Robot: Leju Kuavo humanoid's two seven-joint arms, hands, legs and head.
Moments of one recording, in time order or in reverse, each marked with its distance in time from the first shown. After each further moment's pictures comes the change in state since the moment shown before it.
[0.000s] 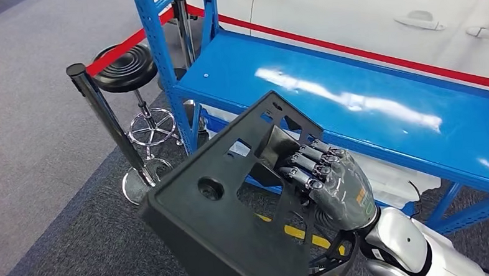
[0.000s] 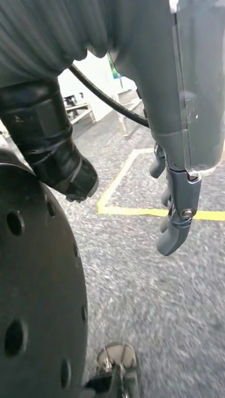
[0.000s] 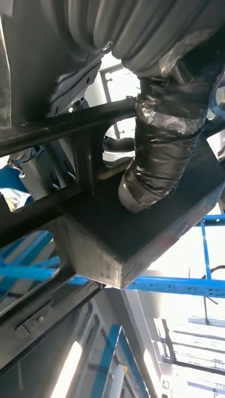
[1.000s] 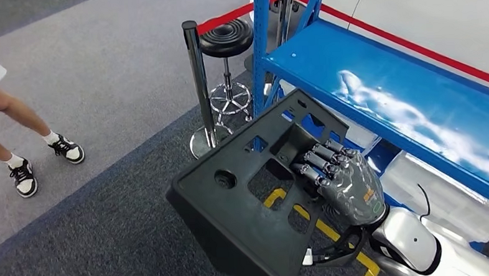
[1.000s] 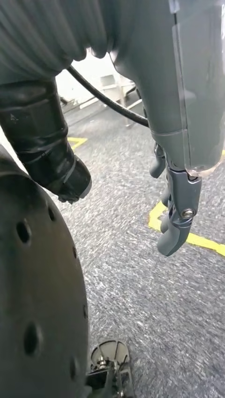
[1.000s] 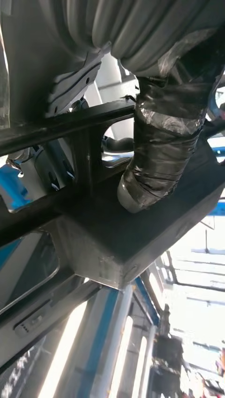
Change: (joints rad) left arm 0.001 -0.003 -0.048 0.002 0.012 -0.004 -0.006; right arm -0.002 -0.100 0.022 0.051 0.085 -0.050 0.087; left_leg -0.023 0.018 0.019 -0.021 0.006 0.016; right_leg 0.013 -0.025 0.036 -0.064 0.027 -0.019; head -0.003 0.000
